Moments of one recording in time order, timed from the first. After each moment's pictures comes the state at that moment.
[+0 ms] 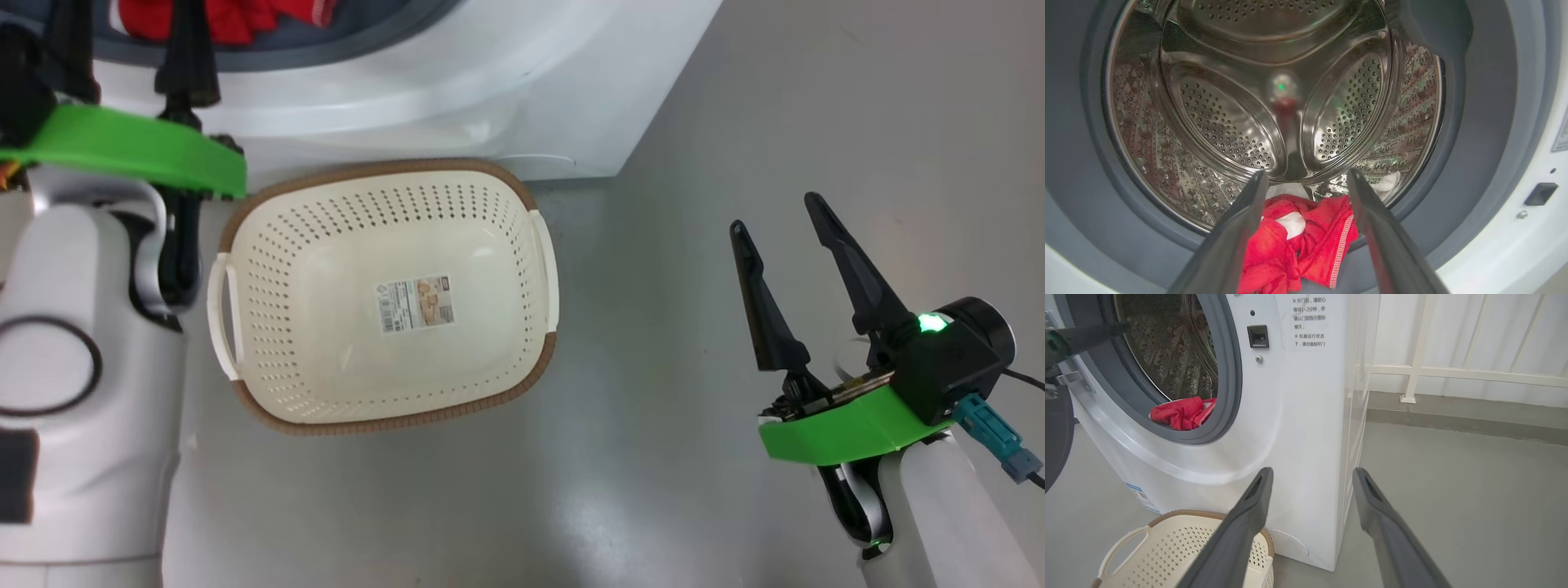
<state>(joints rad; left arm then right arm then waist) -0.95 0.14 -0.07 0.53 -0.35 -0.05 -0.23 -0.28 -0.05 0.09 0.05 0.16 0.13 -0.26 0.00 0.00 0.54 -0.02</state>
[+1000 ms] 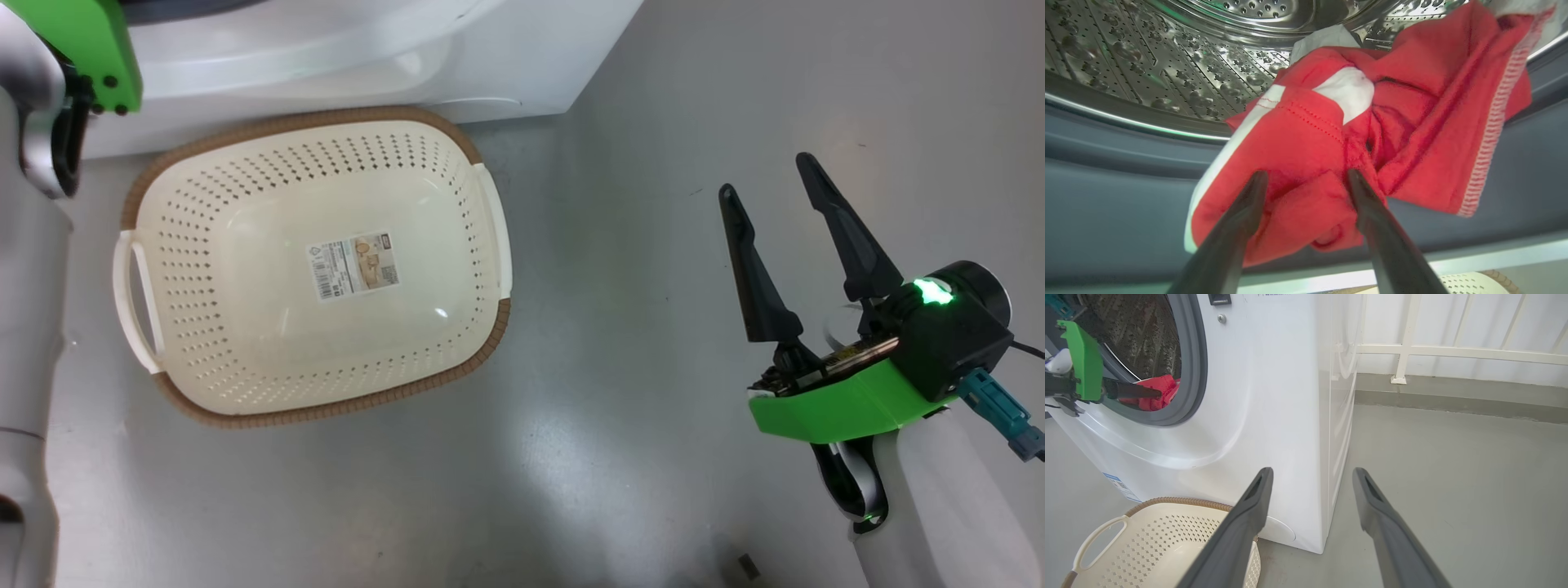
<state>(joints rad) -1.31 0.25 -0.21 1.01 -0.23 0.00 0.13 -0.34 -0.05 0.12 0.04 0.18 0.13 -0.26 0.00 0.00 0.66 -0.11</state>
